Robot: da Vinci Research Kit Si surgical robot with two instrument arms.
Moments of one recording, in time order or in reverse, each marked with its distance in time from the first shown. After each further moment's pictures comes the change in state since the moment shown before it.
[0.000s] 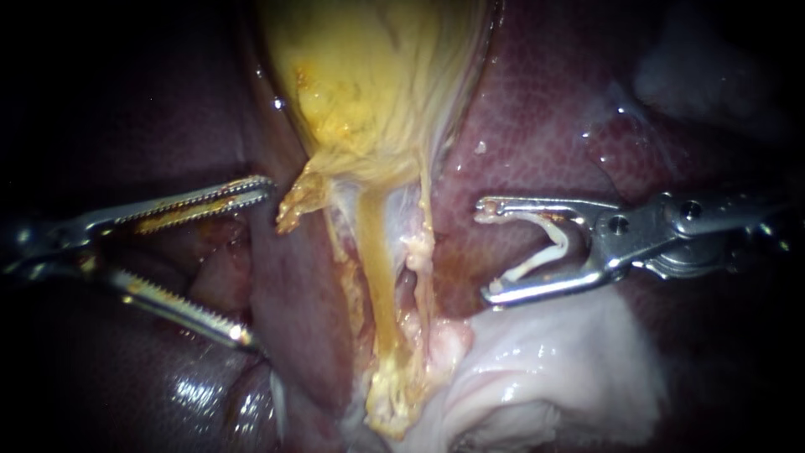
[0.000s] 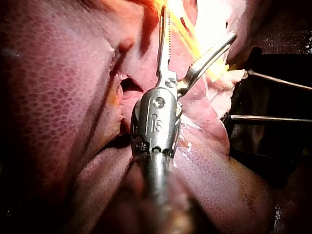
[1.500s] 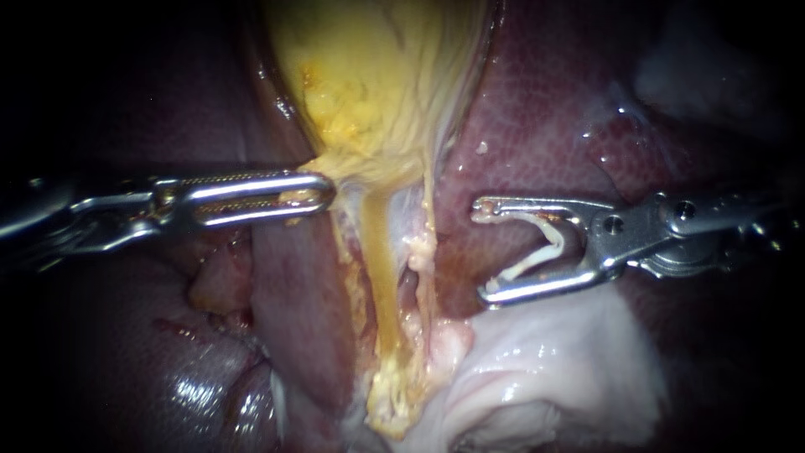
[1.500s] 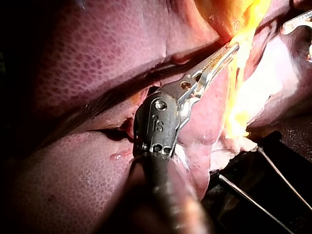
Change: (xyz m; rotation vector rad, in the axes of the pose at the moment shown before) right arm -0.001 0.000 0.000 -0.001 0.000 -0.003; left arm 0.001 0.004 0.000 -0.237 0.087 -0.414
